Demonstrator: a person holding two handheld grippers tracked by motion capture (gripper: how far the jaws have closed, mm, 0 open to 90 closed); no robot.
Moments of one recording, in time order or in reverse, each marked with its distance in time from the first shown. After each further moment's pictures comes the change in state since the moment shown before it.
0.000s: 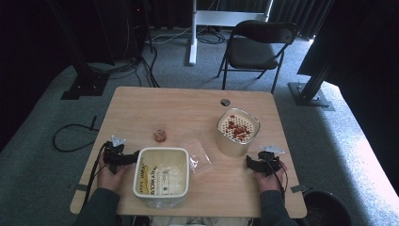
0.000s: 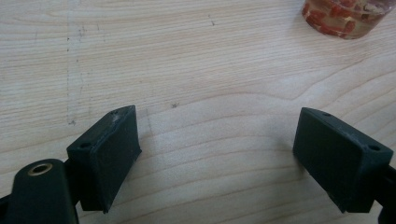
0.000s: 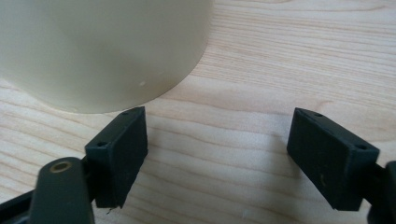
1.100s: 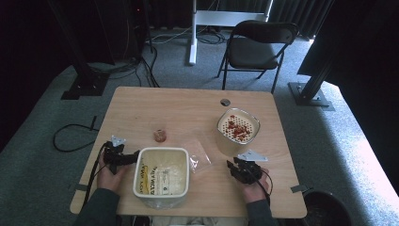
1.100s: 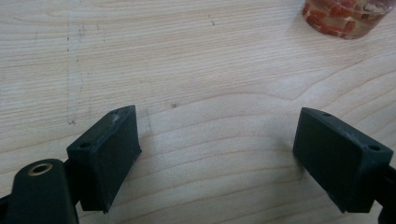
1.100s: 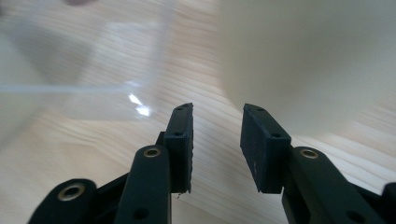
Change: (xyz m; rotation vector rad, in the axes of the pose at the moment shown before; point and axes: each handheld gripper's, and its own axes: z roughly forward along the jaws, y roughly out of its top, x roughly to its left) left arm 0.000 0.000 0.000 0.000 0.000 0.000; right arm 0.086 0.009 -0.052 -0.085 0.257 -0.170
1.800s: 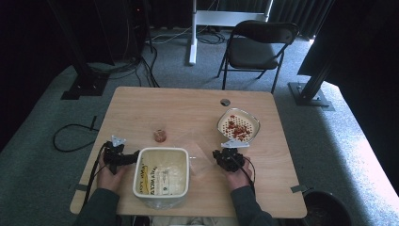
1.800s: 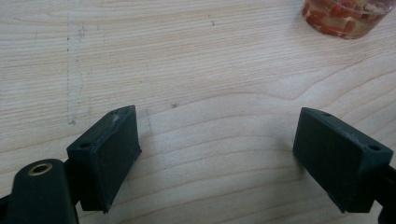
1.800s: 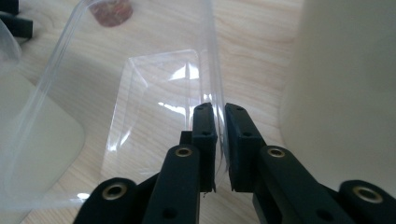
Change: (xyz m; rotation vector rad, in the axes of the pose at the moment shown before) left arm 0.000 0.000 0.000 0.000 0.000 0.000; right arm 0.020 0.036 0.044 0.028 0.093 0.014
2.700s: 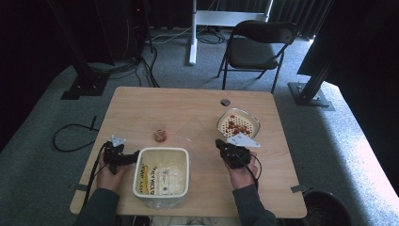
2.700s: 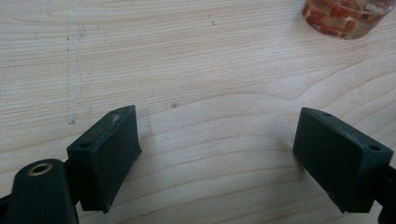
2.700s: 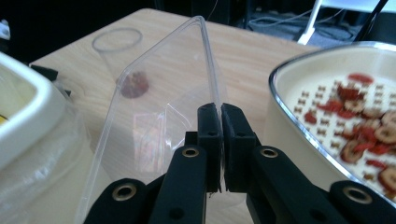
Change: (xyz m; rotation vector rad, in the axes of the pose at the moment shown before) left arm 0.000 0.000 0.000 0.000 0.000 0.000; right arm 0.020 0.035 -0.057 -0.214 -0.046 -0.061
